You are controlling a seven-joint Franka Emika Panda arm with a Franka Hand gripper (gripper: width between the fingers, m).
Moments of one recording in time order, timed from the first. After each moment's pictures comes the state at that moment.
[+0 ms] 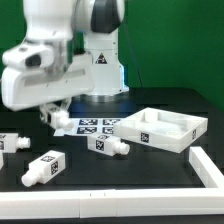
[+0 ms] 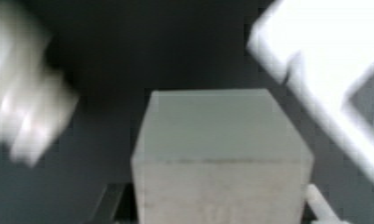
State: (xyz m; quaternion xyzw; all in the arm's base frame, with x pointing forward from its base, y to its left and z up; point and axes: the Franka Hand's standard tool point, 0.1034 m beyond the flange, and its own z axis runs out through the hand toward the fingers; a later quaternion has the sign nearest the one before) arm 0.390 -0.126 0.035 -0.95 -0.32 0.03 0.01
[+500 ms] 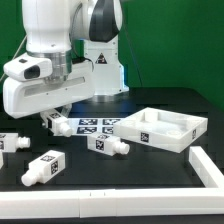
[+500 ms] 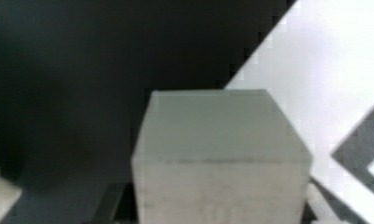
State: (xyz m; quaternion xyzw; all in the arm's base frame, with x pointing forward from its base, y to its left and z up) arm 0.381 -0.130 0.021 -0.95 -0.32 0.04 0.01
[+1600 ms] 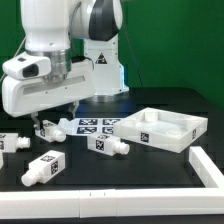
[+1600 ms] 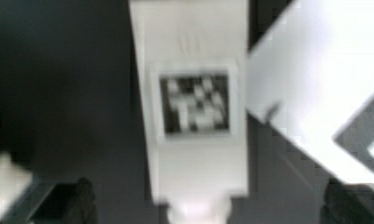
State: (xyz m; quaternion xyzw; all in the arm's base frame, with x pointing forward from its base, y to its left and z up) arm 0.405 -0.108 0.044 -0.95 -0.30 0.03 0.01
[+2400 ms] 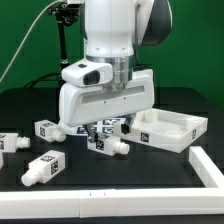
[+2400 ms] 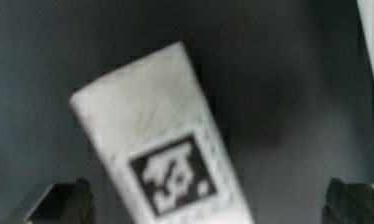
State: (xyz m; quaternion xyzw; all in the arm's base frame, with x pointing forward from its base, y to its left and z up) arm 0.454 -0.008 0.022 -0.96 -0.26 0.01 0.00
